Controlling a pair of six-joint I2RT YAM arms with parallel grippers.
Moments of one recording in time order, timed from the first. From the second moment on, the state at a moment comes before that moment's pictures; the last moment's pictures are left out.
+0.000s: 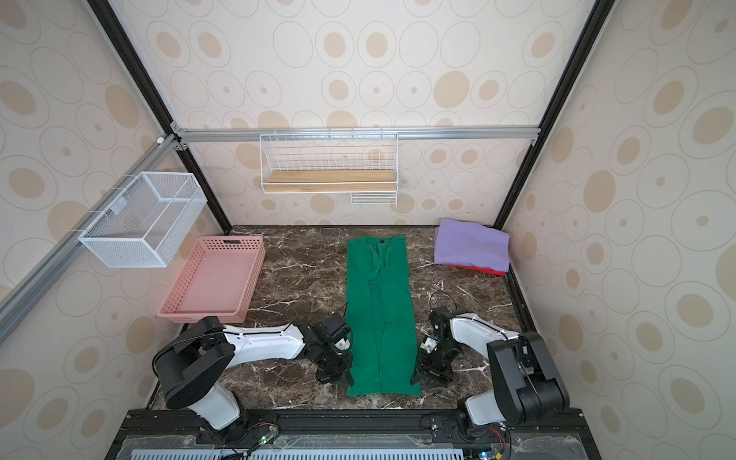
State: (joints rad) left arm -0.92 1.65 0.79 -0.47 0.51 -1.00; right arm 0.34 1.45 0.61 -1.00 -0.58 0.34
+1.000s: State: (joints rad) left arm -0.92 1.62 1.00 -0.87 0.31 -0.86; right arm 0.34 1.43 0.80 -1.09 -0.63 0.32
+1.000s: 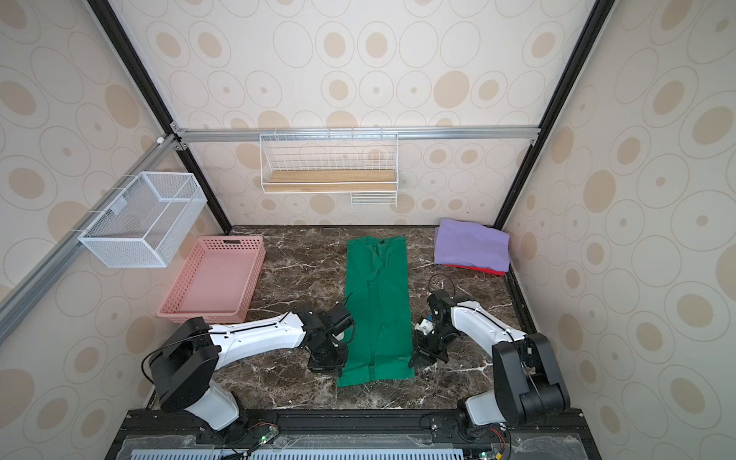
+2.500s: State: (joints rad) left arm -0.59 2.10 1.88 -1.28 0.12 -0.50; right arm 0.30 1.93 1.53 -1.19 -0.56 0.25
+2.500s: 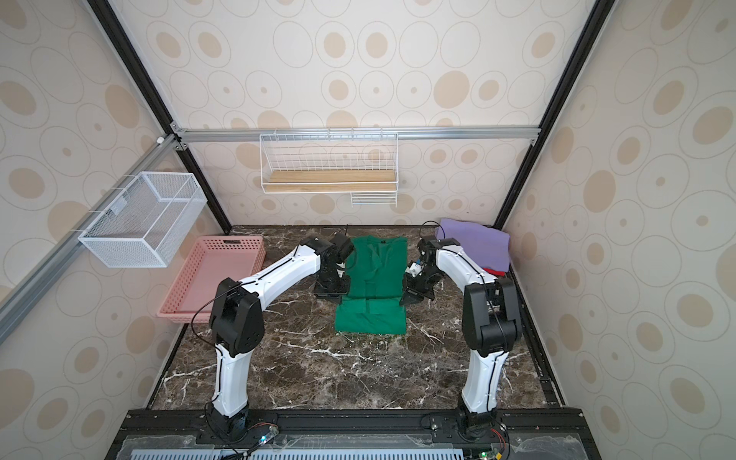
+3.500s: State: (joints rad) left arm -0.51 2.35 2.06 -1.27 0.21 -0.41; right arm 0.27 2.11 1.69 -1.16 -0.55 0.28
